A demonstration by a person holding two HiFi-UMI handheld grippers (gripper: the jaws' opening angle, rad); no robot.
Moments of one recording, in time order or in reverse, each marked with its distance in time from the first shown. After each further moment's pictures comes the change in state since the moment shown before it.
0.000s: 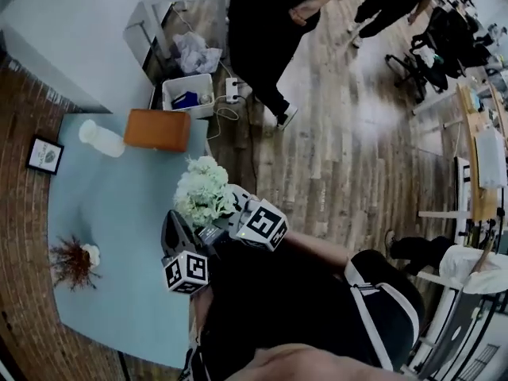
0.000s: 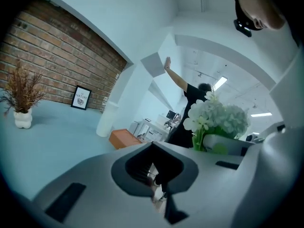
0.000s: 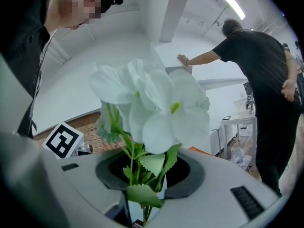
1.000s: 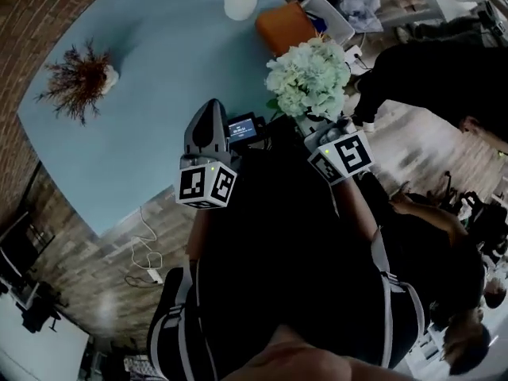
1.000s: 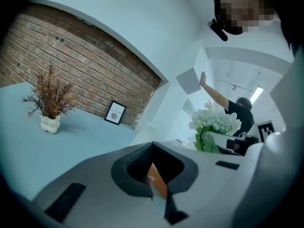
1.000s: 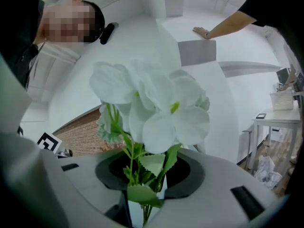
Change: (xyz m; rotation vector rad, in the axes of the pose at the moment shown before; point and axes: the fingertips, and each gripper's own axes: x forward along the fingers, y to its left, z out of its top) left arm 0.058 0.133 0.107 -0.140 -0.234 0.341; right arm 0.219 -0.066 0.068 -0.058 0.096 0.276
